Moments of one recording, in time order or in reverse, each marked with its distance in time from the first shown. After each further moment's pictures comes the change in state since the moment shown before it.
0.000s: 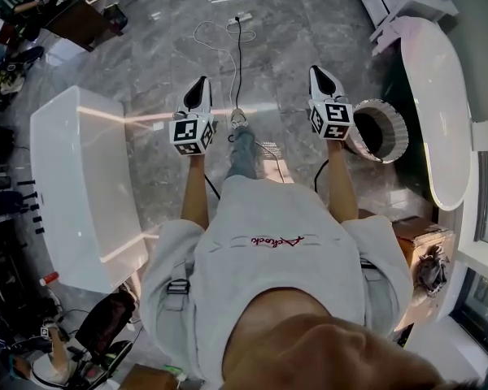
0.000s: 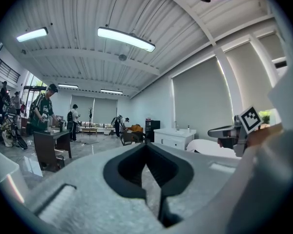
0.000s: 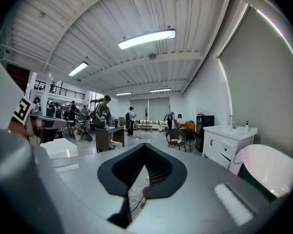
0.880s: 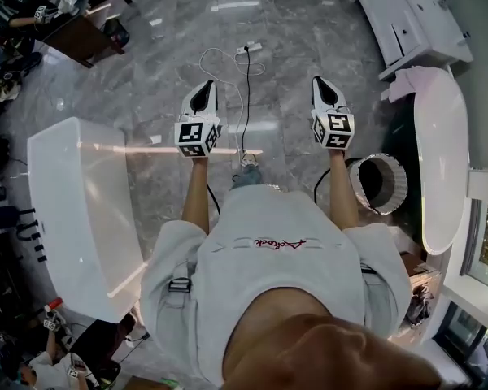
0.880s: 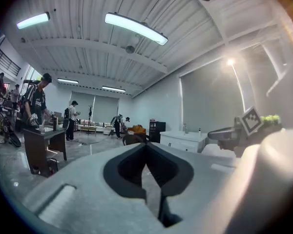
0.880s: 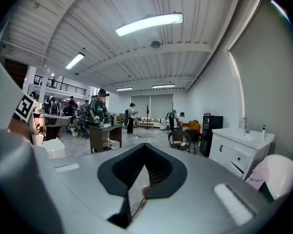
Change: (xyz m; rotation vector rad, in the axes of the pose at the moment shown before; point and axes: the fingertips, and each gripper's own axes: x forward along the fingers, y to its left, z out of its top) left arm 0.223 0.158 0.026 -0.040 -0.006 -0.006; right arm 0.267 -0.032 0.047 -0.038 0.038 0.022
